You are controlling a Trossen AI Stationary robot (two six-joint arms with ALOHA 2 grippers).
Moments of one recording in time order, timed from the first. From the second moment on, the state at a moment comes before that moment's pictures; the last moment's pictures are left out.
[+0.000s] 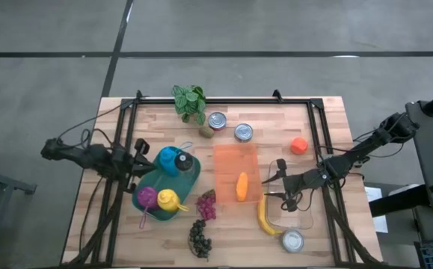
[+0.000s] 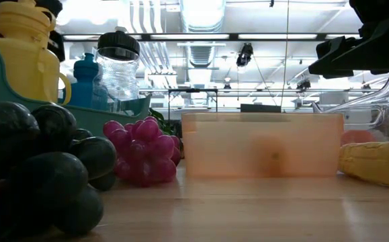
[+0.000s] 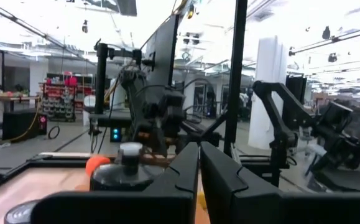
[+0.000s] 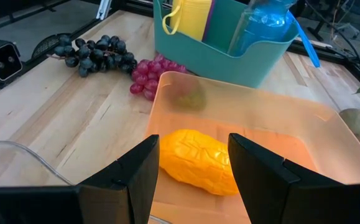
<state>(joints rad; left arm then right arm) -0.28 0.00 0.01 0.26 -0.10 -0.03 0.50 0.99 0.25 0.37 0.36 0.00</state>
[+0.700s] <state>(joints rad) -0.28 0.00 0.00 0.22 -0.10 -0.20 0.50 0.99 0.25 0.37 0.36 0.00</state>
